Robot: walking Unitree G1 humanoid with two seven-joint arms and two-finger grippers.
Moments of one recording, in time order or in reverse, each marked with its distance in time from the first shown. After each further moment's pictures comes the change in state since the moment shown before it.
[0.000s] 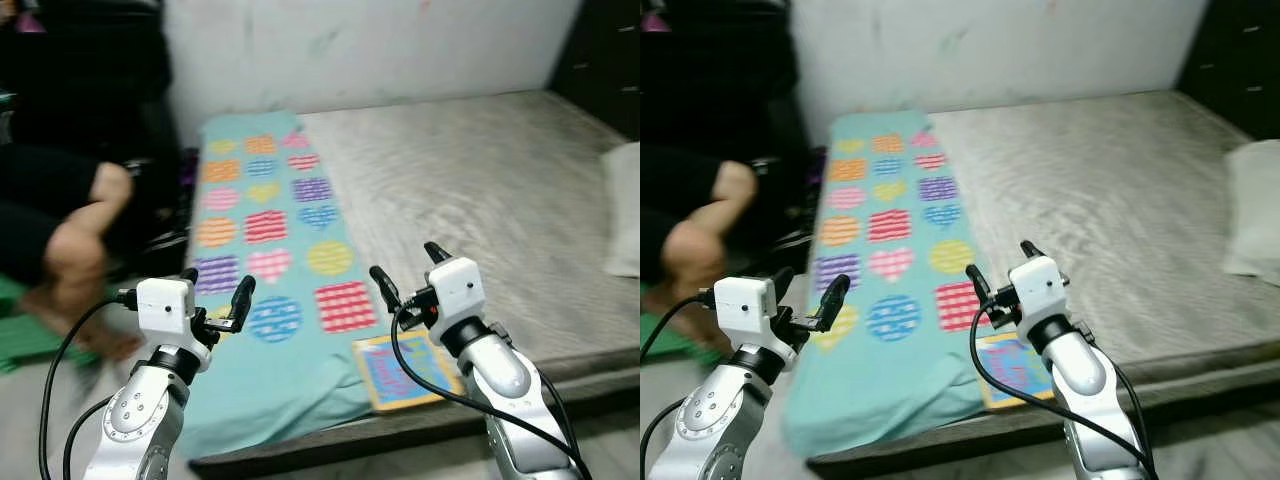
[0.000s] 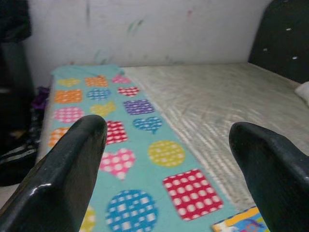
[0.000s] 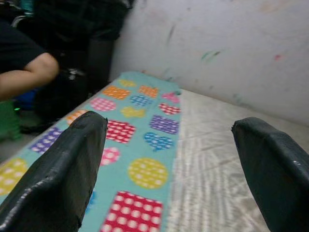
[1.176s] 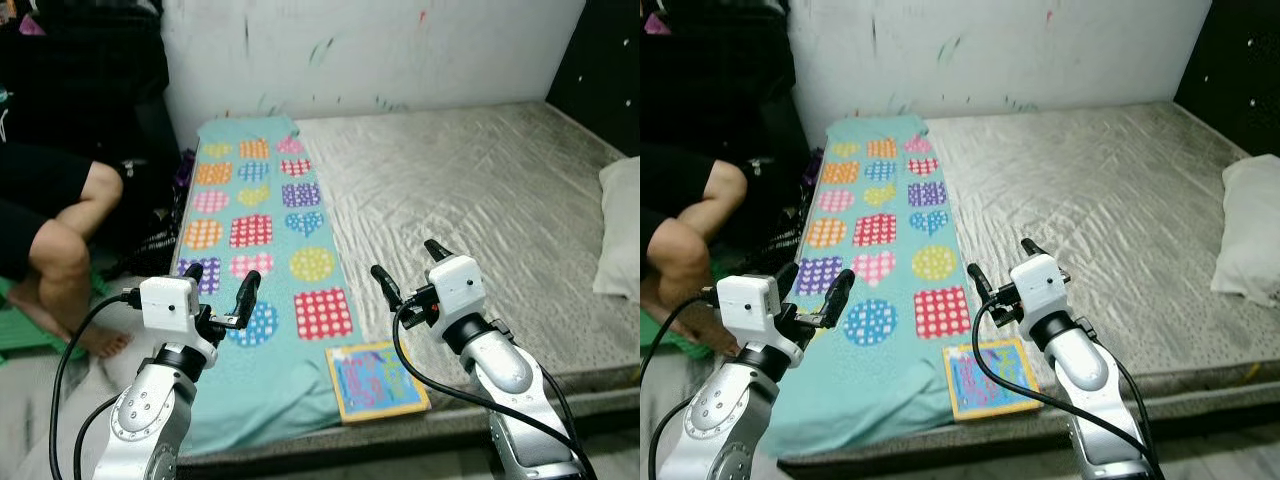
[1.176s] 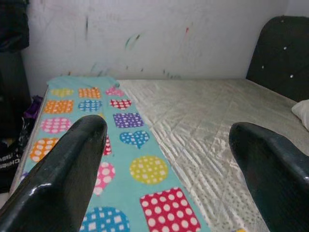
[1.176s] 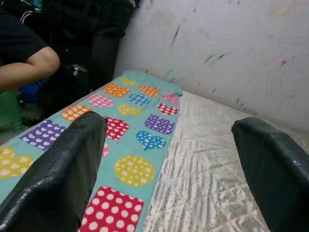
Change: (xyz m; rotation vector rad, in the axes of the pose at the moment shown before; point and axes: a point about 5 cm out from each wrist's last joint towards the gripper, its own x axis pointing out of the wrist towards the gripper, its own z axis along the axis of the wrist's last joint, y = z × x) left arm 0.004 -0.005 0.004 -0.013 -0.052 -0.014; right arm 0.002 -0.004 -0.002 -0.017 0.004 0.009
